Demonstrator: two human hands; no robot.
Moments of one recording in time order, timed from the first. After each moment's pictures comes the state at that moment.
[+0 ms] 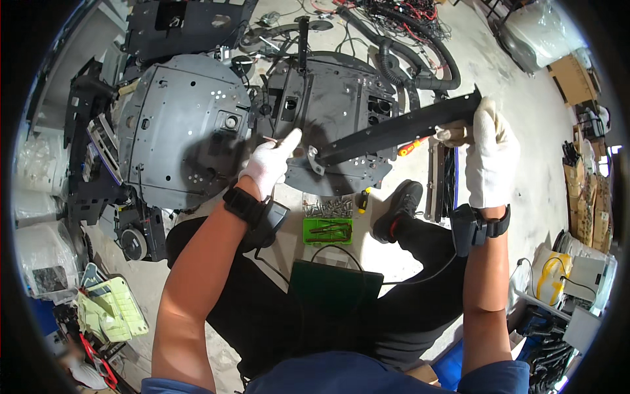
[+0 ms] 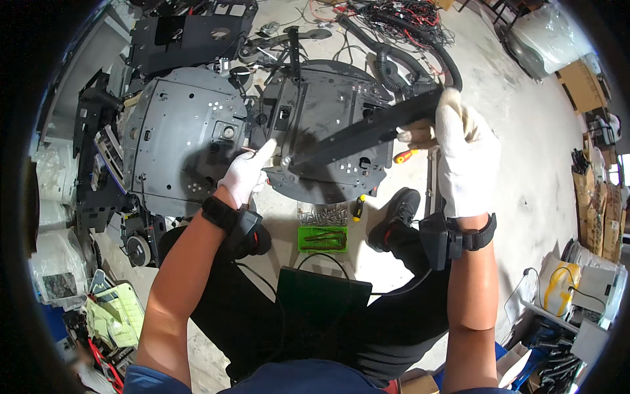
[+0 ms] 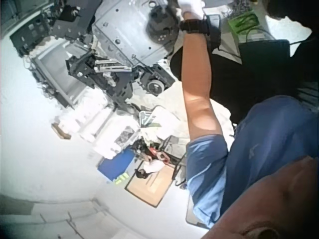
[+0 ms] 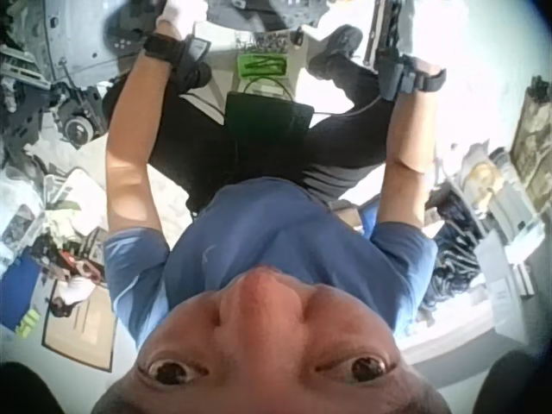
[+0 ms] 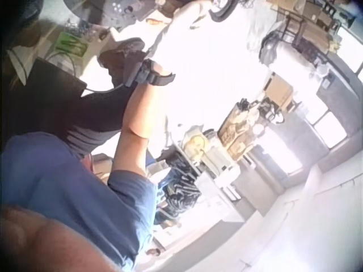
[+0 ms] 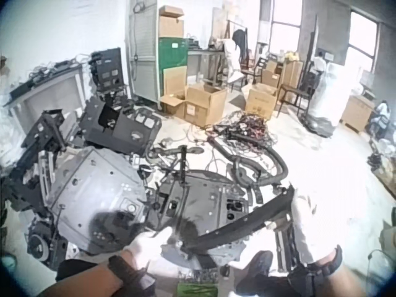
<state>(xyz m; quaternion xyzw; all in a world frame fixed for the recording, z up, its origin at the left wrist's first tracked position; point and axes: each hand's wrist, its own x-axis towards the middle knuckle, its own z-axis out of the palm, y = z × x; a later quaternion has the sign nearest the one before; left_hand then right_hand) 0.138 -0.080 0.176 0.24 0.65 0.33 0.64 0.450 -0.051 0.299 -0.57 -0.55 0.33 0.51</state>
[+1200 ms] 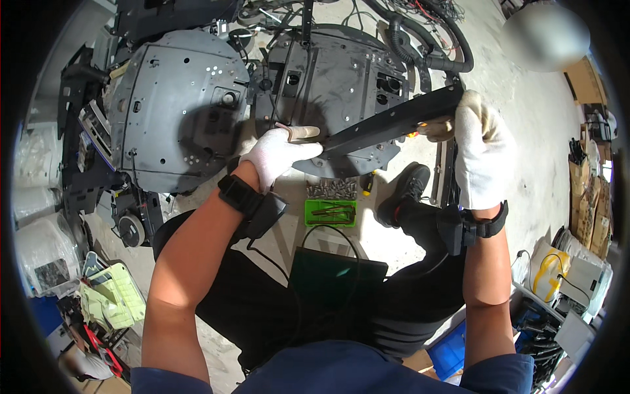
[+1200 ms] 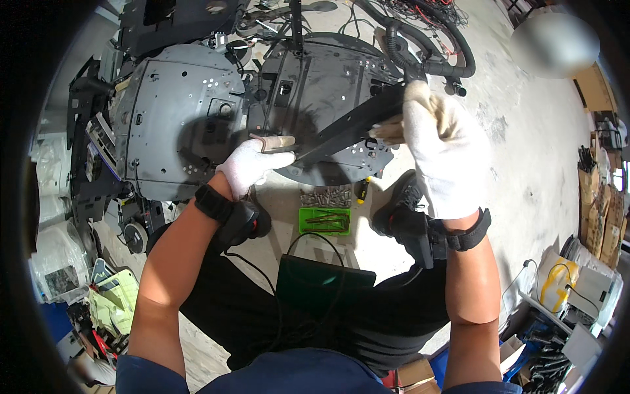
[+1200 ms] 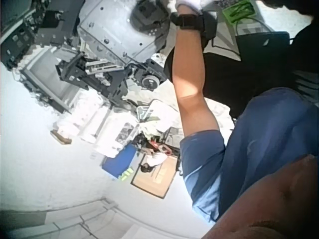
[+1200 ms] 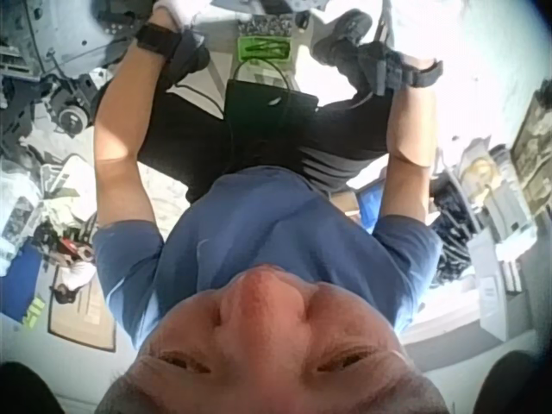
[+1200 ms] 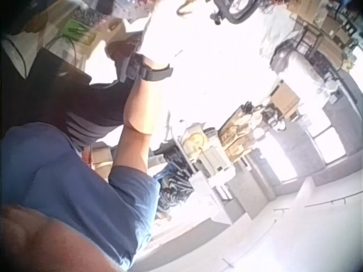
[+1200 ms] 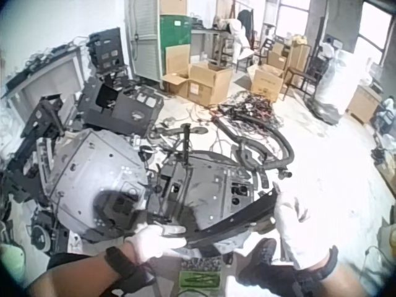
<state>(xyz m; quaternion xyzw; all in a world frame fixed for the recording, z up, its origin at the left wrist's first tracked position) 0.141 -0.084 0.176 0.26 0.57 0.28 0.73 0.406 -0.060 0.288 -0.56 -0.56 0.41 0.45</state>
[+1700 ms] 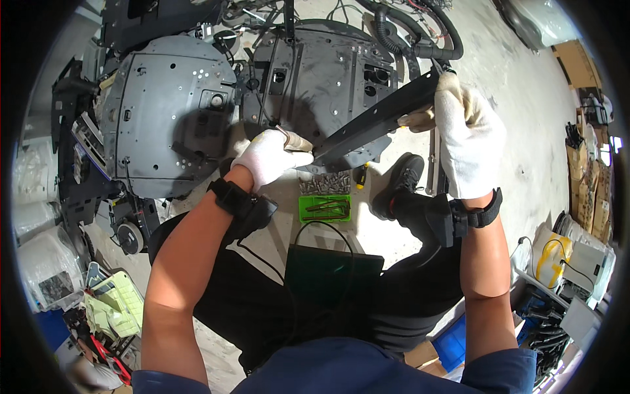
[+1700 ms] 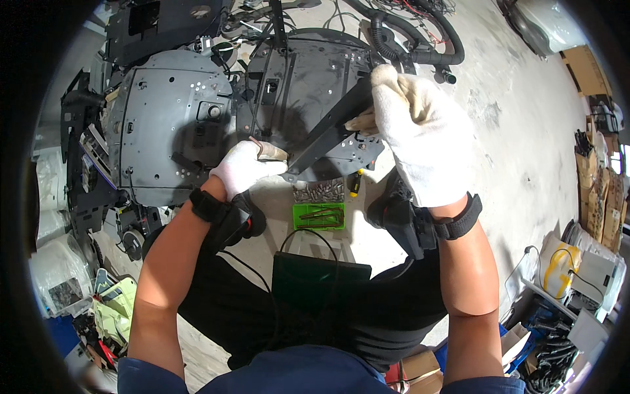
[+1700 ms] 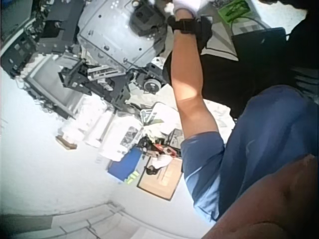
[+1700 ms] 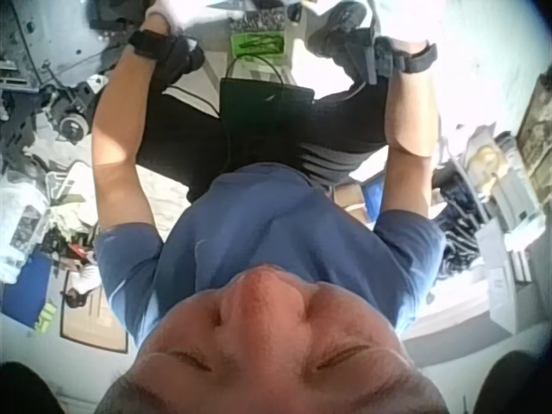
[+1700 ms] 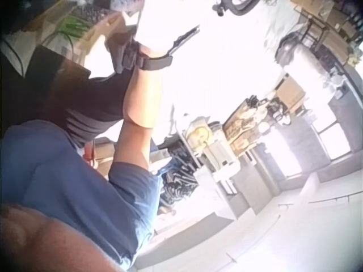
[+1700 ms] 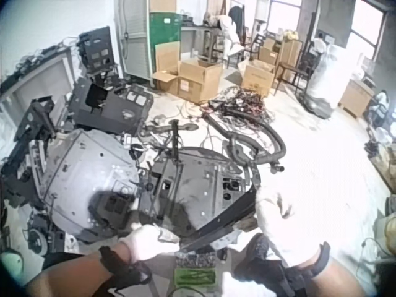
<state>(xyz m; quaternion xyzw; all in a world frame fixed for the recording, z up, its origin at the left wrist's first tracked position) 0.148 -0.078 0.165 0.44 0.56 0.17 0.68 0.408 -0.058 0.289 -0.57 -0.59 0.38 0.42</state>
